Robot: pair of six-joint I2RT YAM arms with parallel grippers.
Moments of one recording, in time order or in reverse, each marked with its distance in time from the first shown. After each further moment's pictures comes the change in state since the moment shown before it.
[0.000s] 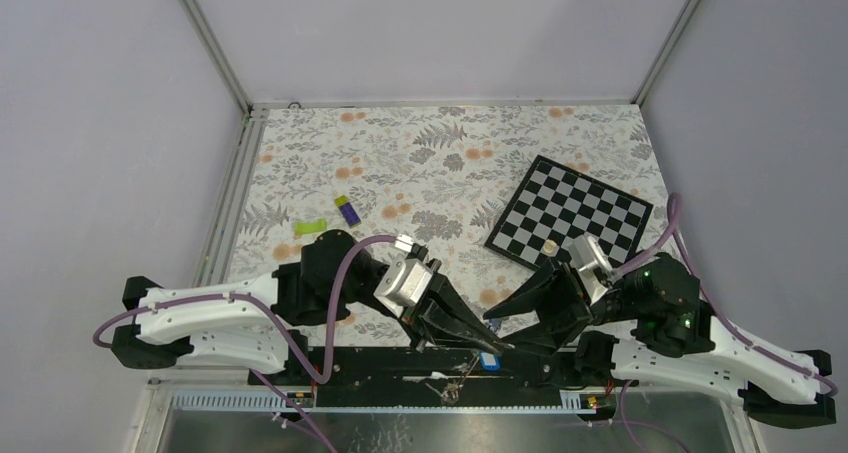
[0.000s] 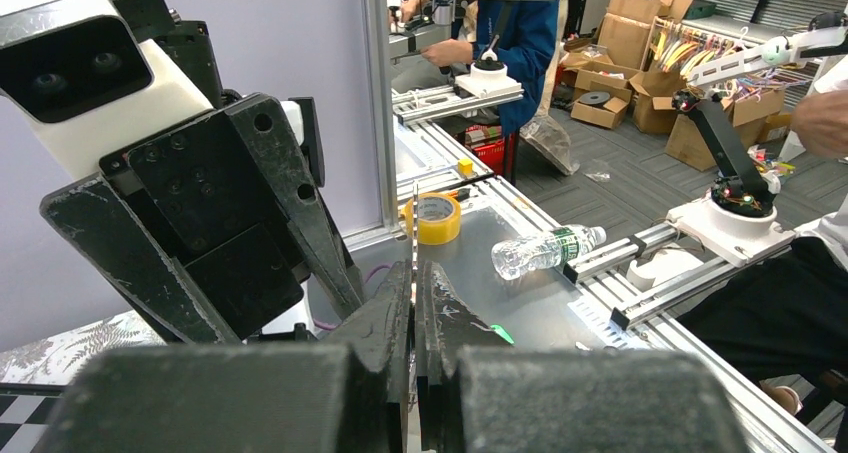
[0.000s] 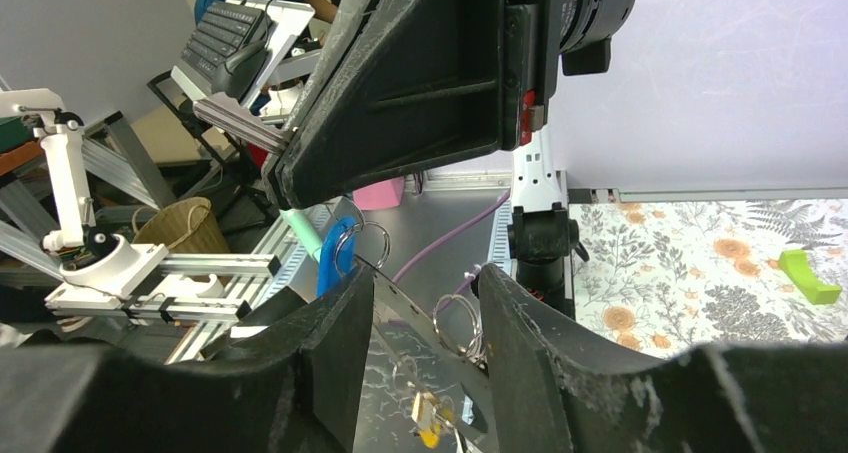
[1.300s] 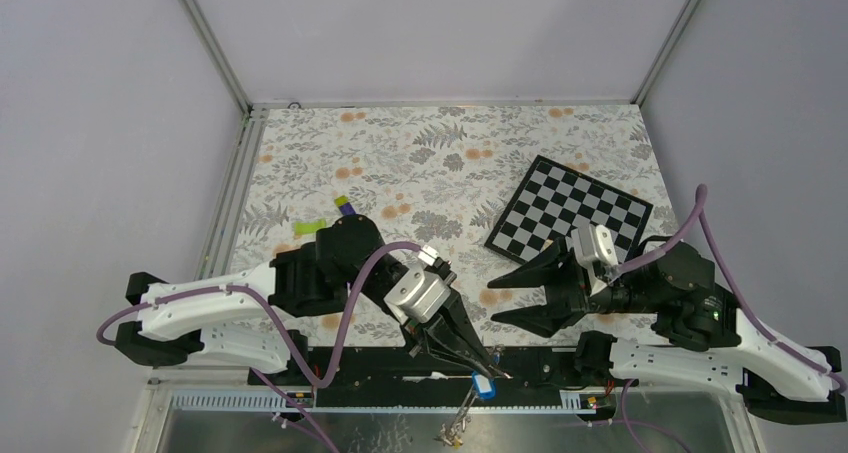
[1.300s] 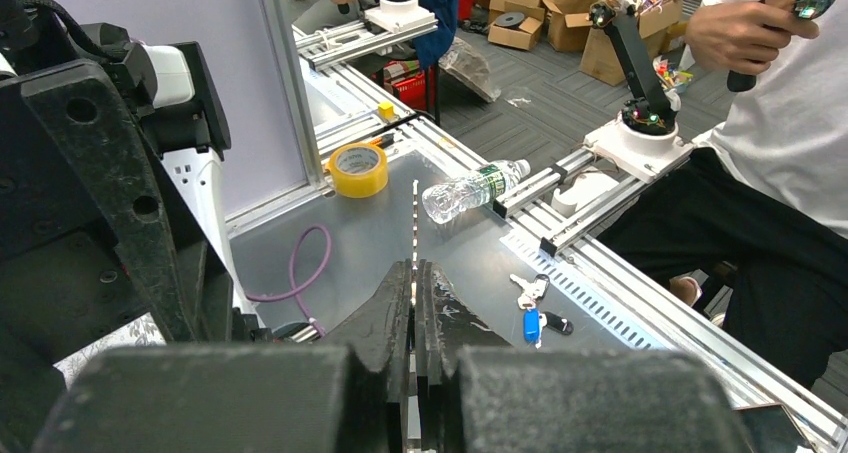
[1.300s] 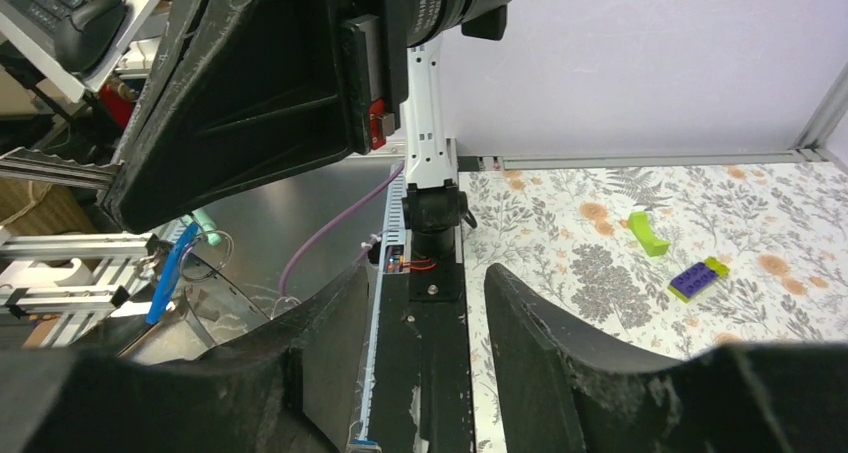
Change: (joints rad) left arm 0.002 0.088 0.211 -0.275 0.211 0.064; right arm 0.000 0.076 0.221 -0.289 0.169 -0.237
